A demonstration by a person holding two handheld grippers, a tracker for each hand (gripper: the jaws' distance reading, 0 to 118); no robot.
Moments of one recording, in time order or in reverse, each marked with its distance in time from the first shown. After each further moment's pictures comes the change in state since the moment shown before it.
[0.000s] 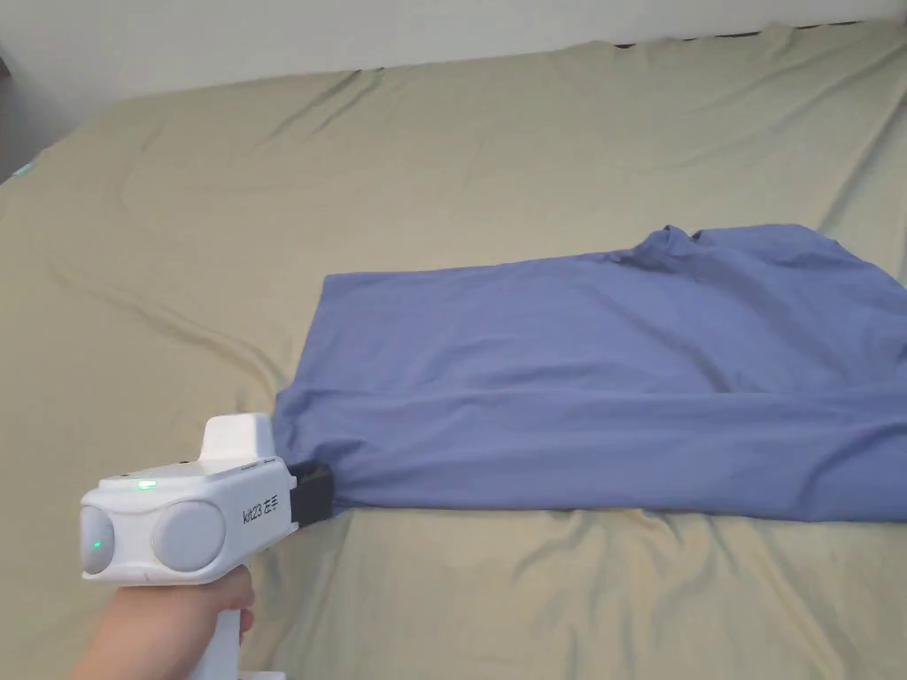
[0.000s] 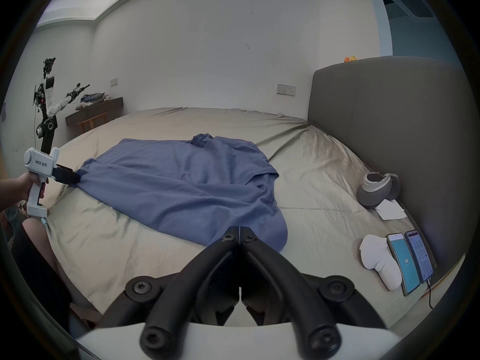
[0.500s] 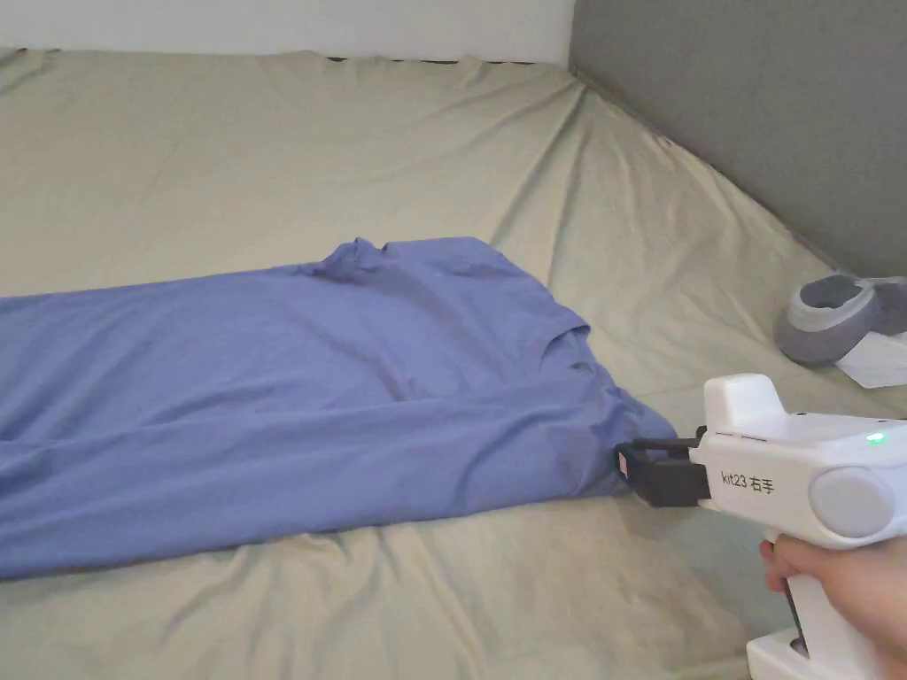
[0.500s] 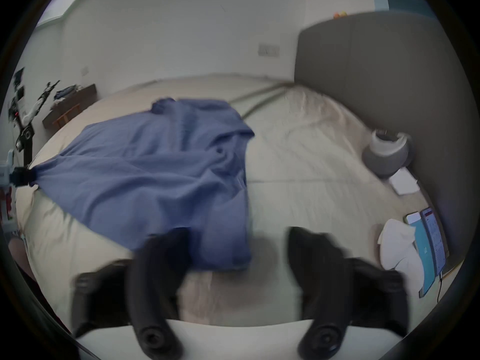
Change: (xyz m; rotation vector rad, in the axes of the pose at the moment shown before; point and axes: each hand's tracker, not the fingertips) left arm 0.002 0.012 0.059 0.066 -0.105 -0.063; right arm 0.061 -0.015 -0.104 -0.263 -0.074 -0.108
